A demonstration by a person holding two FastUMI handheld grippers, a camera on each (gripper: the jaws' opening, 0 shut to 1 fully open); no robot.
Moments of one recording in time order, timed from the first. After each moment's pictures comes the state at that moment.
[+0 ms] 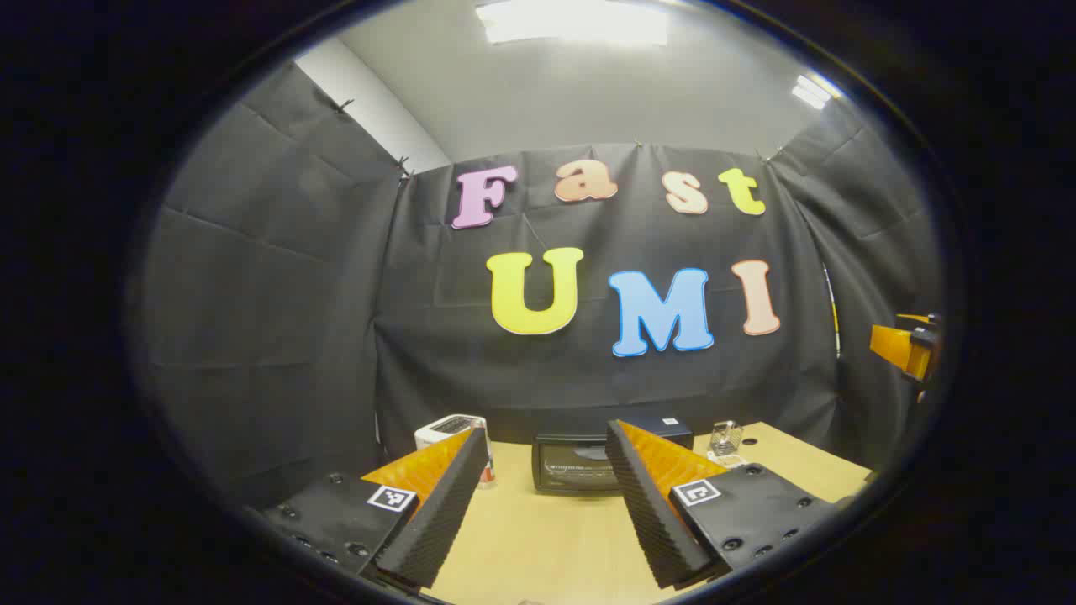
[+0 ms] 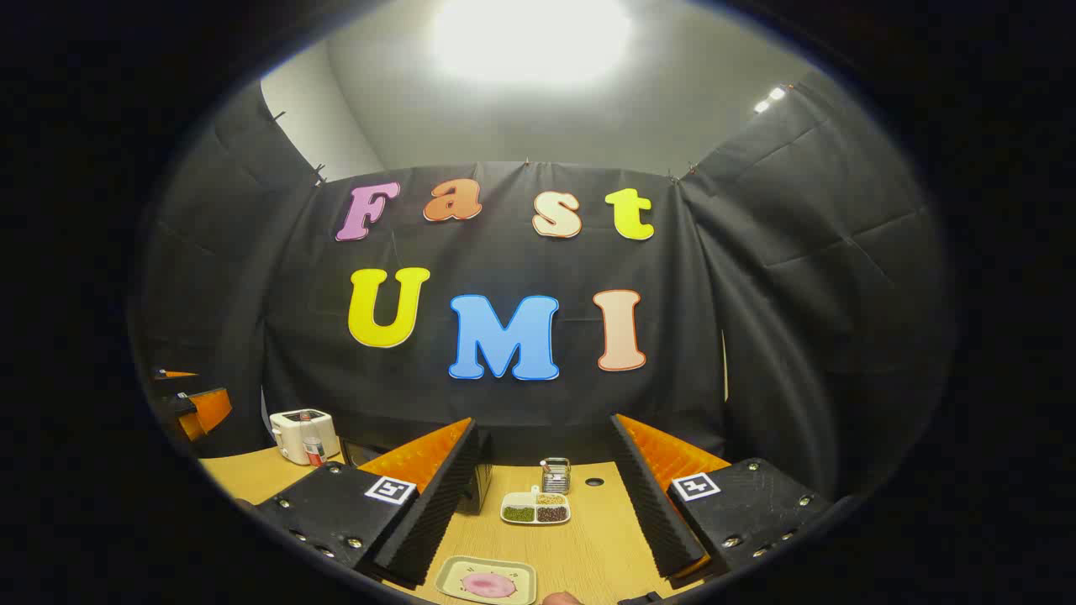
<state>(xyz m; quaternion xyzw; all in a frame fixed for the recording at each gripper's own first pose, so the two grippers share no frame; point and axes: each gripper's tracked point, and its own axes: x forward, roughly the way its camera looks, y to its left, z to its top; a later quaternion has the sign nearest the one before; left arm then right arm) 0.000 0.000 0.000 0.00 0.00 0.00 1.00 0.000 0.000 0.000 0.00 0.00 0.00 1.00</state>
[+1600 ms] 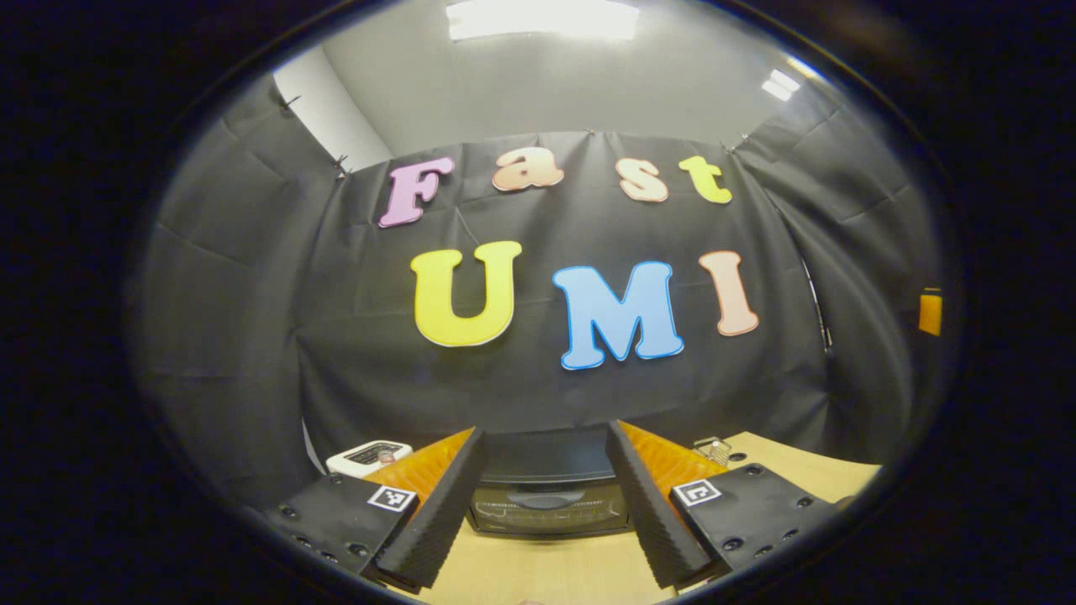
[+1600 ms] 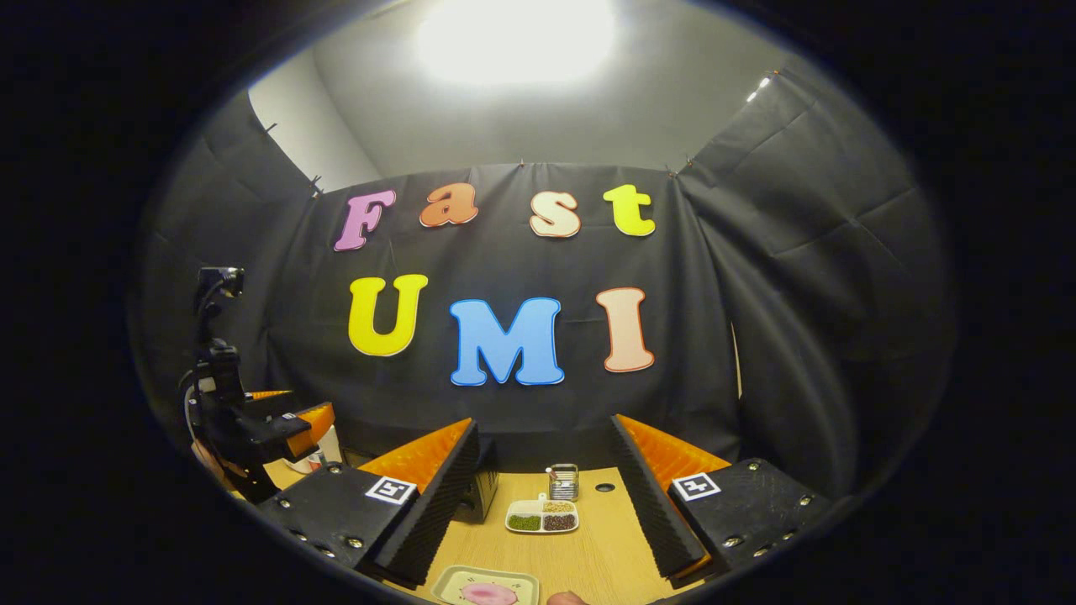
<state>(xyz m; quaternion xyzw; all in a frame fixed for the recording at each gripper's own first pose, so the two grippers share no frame) 0.188 -0.106 -0.036 0.01 -0.02 -0.09 1.00 0.035 -0.009 -0.010 0.02 -0.01 0.00 1.00</state>
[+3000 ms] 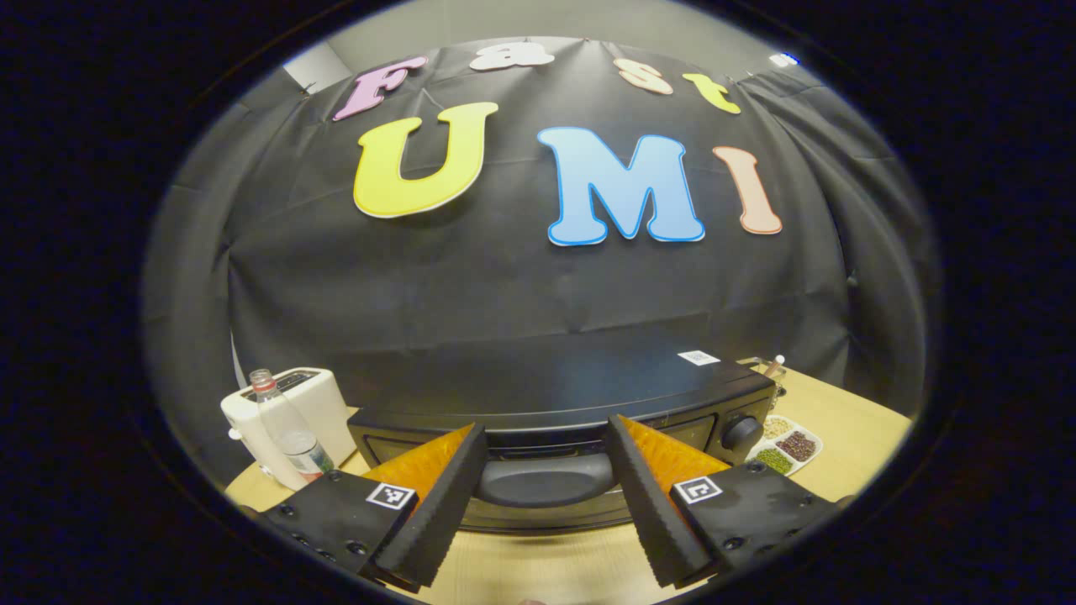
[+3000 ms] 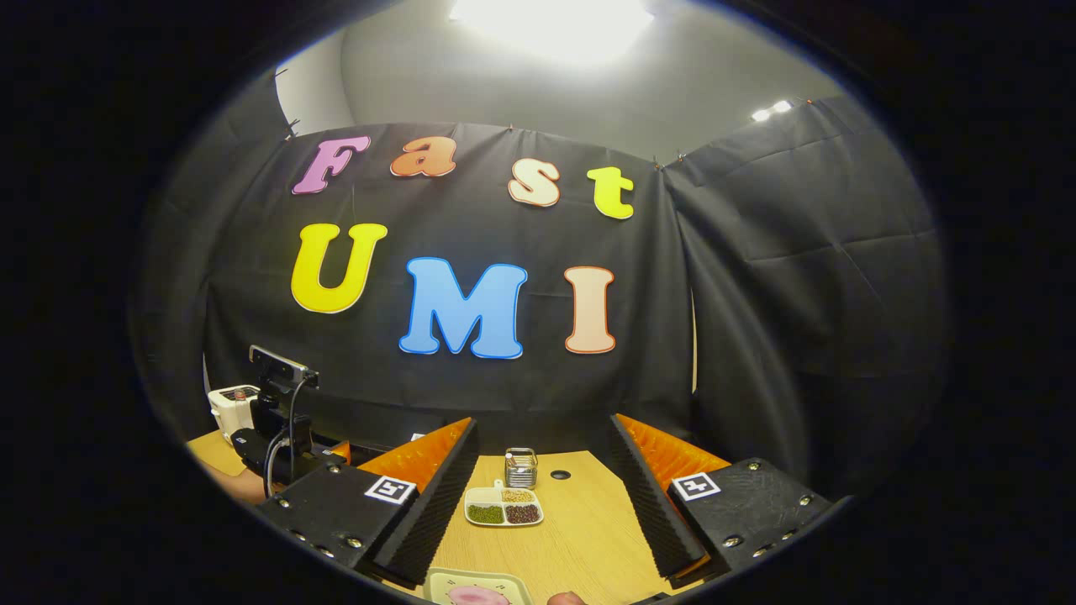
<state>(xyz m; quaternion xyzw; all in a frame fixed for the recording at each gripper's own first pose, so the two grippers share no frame) 0.347 -0.128 -0.234 0.01 0.11 -0.12 0.99 0.073 0.015 -0.031 -0.04 0.04 -0.09 0.99</state>
